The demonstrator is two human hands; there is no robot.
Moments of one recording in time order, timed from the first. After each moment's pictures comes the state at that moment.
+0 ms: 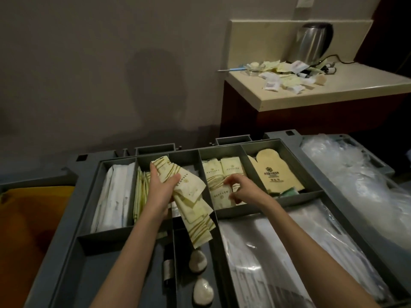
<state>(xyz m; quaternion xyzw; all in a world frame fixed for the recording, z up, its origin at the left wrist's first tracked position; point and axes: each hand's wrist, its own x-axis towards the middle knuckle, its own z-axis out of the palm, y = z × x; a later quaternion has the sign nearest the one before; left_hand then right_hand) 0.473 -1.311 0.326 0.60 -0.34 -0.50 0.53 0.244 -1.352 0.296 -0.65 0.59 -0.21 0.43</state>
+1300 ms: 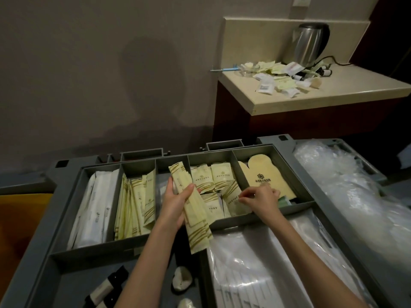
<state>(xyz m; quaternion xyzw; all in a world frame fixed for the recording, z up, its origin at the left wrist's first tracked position) 0.412 -1.339 0.298 0.53 -0.21 -0.63 0.53 0.188 -1.352 0.287 -0.66 0.70 -0.18 0.17</state>
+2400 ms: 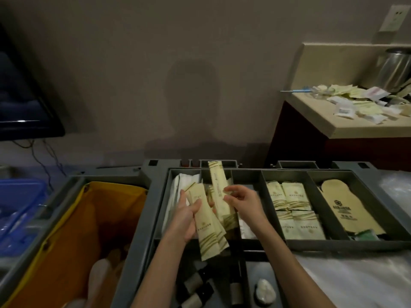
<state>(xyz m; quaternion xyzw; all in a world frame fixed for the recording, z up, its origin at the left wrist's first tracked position) 0.583 -1.291 0.310 0.49 -0.14 -0.64 0.57 0.425 -1.331 0.323 -0.60 0.52 -0.36 0.49</state>
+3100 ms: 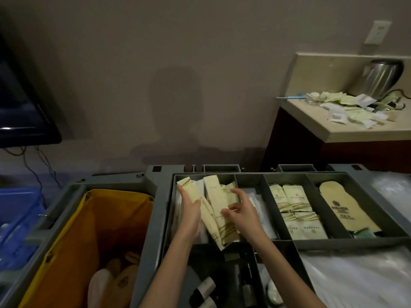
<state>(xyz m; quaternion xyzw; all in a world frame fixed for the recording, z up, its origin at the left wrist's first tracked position) 0.597 -1.296 0.321 0.55 -0.27 -0.53 0.58 0.458 -1.305 0.322 -0.59 0.57 -0.34 0.46</state>
